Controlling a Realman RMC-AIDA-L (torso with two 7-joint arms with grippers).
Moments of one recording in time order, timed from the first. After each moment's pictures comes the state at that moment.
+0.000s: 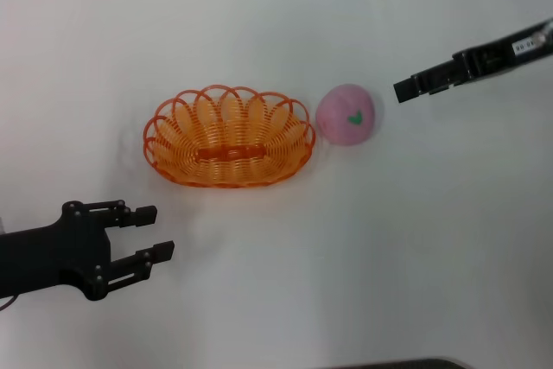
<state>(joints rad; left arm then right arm) -0.19 -2.17 0.82 0.88 2.05 1.66 -1.24 0.64 2.04 -0.72 -1.02 -2.44 -1.72 2.39</state>
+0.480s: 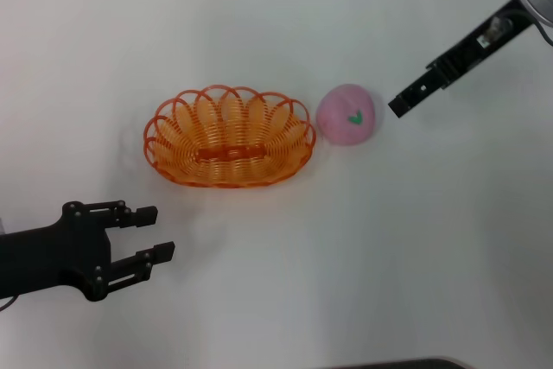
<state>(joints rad) -0.19 -2.17 0.82 0.88 2.05 1.67 -1.24 0.82 2.09 -0.87 -1.09 -2.77 -1.73 2.44</state>
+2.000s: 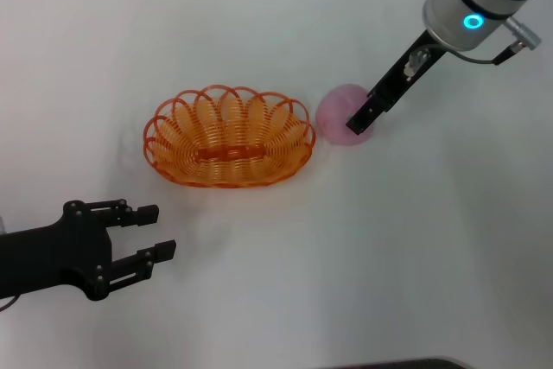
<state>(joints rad) -0.19 -2.17 0.81 0.87 2.04 1.67 -1.23 0.87 2.10 -1.24 -0.92 -2.71 -1.45 2.49</state>
